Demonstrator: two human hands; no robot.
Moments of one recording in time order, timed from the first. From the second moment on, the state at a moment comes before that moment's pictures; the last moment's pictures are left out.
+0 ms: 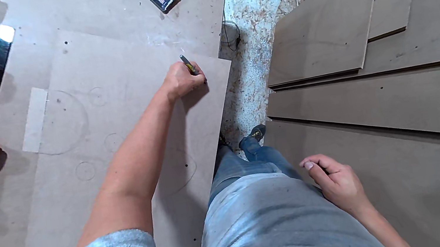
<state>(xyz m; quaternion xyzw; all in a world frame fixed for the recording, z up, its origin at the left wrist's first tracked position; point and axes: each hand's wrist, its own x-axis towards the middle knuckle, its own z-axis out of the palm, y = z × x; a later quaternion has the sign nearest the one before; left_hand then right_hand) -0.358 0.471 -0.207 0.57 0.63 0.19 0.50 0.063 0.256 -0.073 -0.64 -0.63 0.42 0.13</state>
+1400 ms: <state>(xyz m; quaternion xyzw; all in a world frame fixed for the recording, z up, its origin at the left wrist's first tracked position) -0.339 0.477 -0.211 0.60 0.62 0.18 0.47 0.059 0.258 -0.072 -0.63 -0.63 0.43 0.13</state>
